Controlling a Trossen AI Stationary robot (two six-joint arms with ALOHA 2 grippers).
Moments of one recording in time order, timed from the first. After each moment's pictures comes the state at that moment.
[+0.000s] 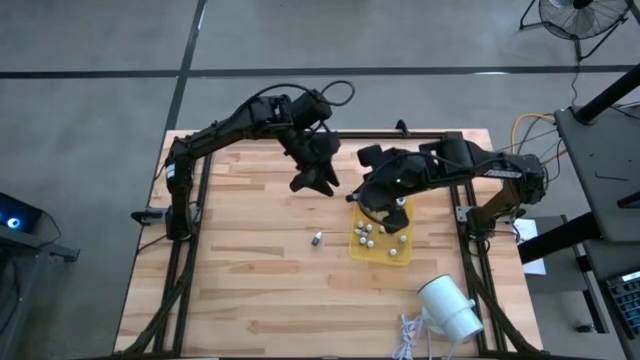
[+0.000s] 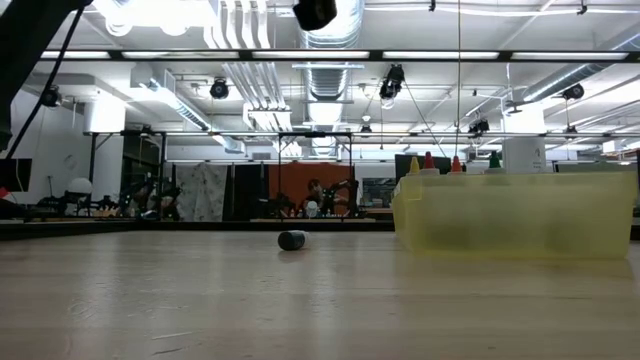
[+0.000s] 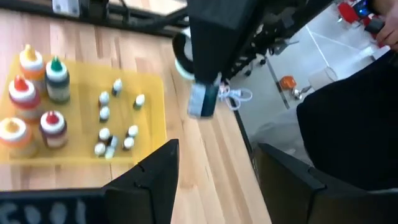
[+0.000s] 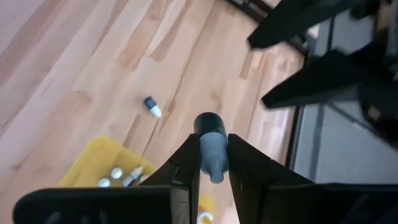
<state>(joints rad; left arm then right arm) 0.28 1.89 2.27 -1.22 0.76 0.09 0.10 1.61 1.97 -1.22 0.15 -0.43</state>
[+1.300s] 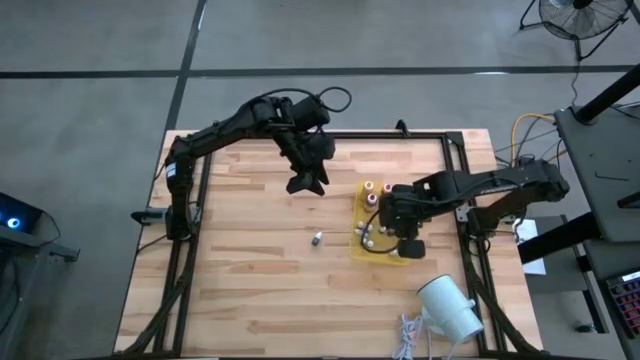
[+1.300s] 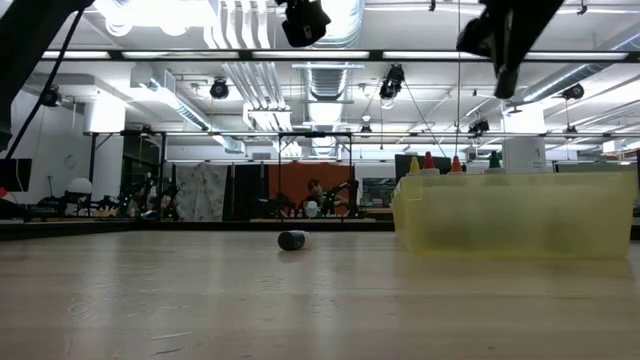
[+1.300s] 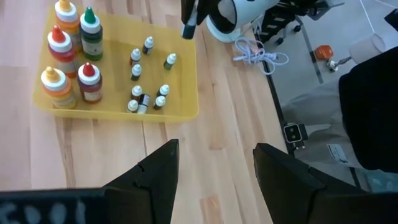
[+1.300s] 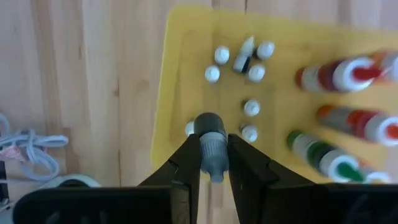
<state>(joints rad) 0.30 1.89 2.25 -1.36 0.62 0.21 0.16 1.41 1.35 -1.22 -0.02 0.19</state>
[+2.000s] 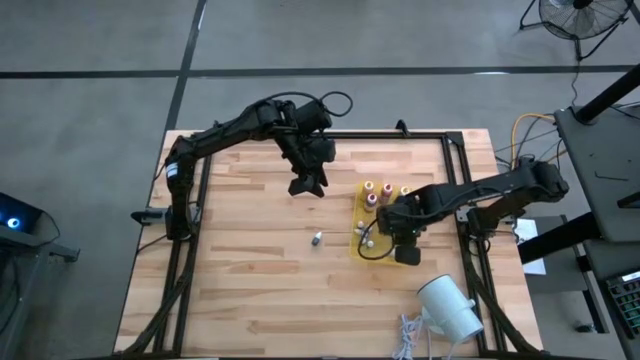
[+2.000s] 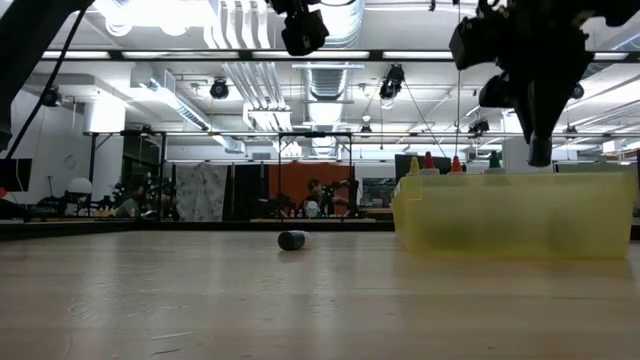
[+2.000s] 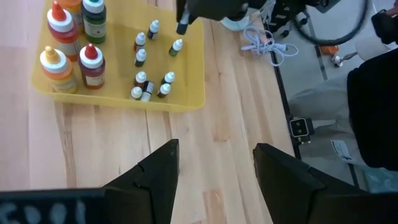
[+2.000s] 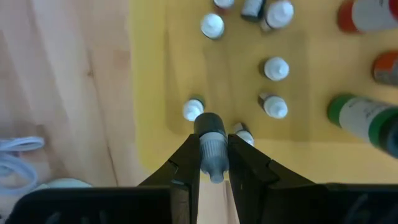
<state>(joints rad) 0.30 1.90 2.19 -1.35 0.60 0.21 0.15 1.41 1.09 -1.08 -0.08 0.32</state>
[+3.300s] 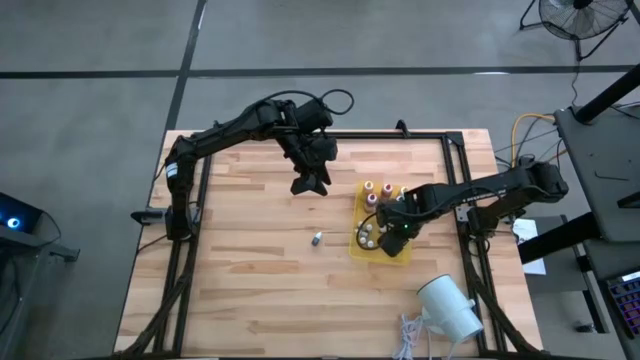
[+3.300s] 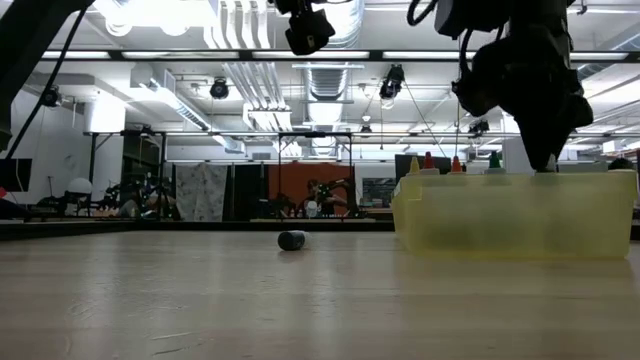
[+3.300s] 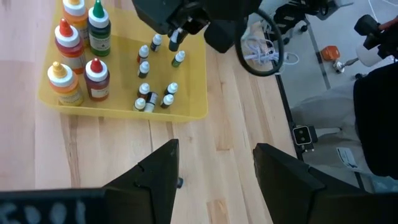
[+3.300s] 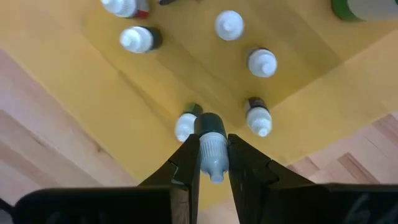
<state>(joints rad) 0.30 1.89 2.19 -1.31 0.60 0.20 0.09 1.41 0.97 -0.98 -0.13 0.98</state>
